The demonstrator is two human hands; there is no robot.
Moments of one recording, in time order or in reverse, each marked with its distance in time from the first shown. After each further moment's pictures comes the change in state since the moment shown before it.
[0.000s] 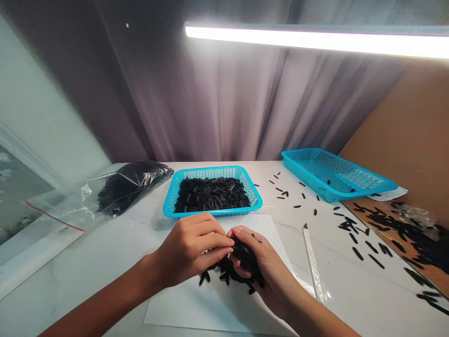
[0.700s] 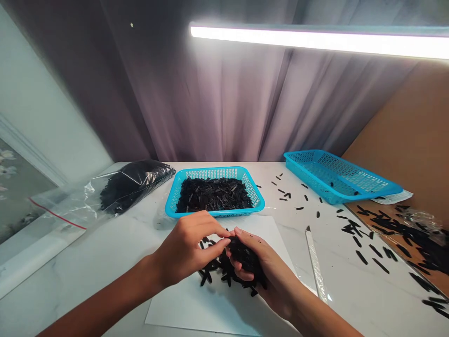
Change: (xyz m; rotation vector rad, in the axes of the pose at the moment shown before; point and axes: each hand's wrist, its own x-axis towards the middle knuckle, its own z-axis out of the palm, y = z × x) left_hand -0.001 0.002 0.002 -0.092 0.083 -0.222; right_hand 0.003 -0.002 -0.003 0.035 -0.053 0.094
